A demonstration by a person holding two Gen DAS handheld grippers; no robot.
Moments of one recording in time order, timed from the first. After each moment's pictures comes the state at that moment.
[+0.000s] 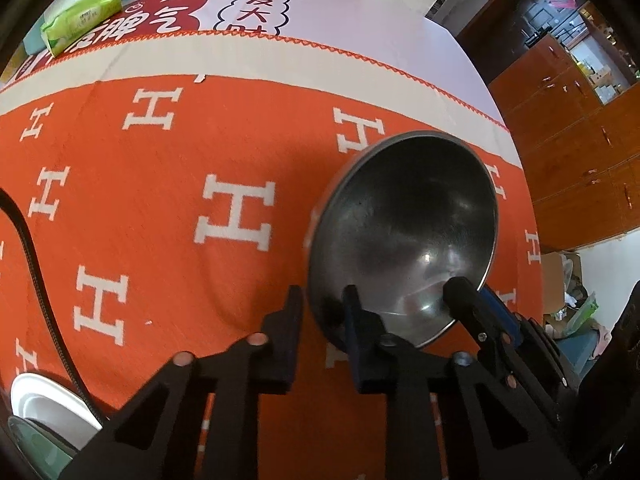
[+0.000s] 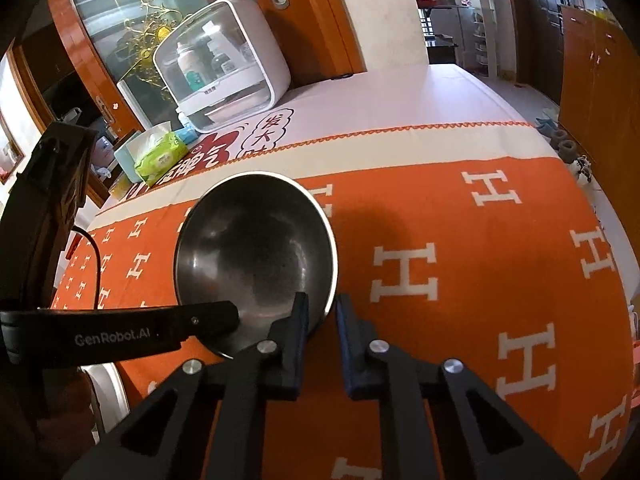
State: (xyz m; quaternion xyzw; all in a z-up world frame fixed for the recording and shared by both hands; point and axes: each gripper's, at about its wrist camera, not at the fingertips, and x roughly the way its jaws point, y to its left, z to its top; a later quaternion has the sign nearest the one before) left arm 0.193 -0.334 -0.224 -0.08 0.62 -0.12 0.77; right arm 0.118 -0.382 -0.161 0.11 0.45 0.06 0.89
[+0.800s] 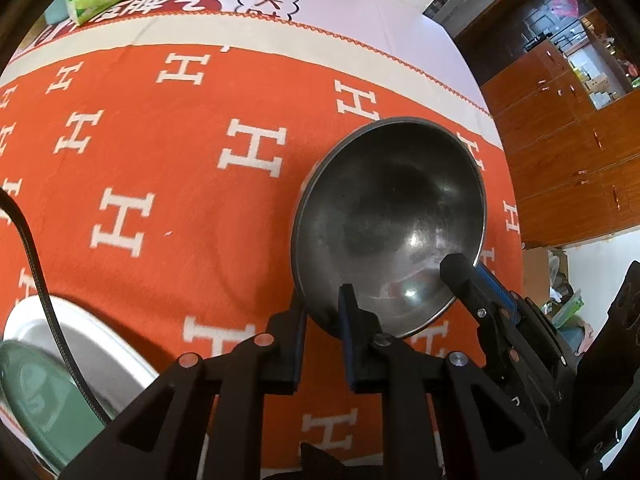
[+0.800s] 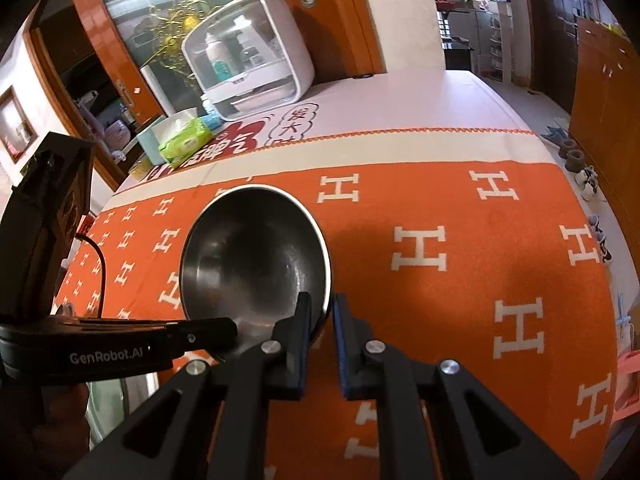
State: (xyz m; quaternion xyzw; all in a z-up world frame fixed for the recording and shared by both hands) left arm 0.142 -0.326 -0.204 -0.10 0.63 -0.12 0.76; right arm 0.085 -0.368 -0.136 0.09 0.45 0.08 0.88
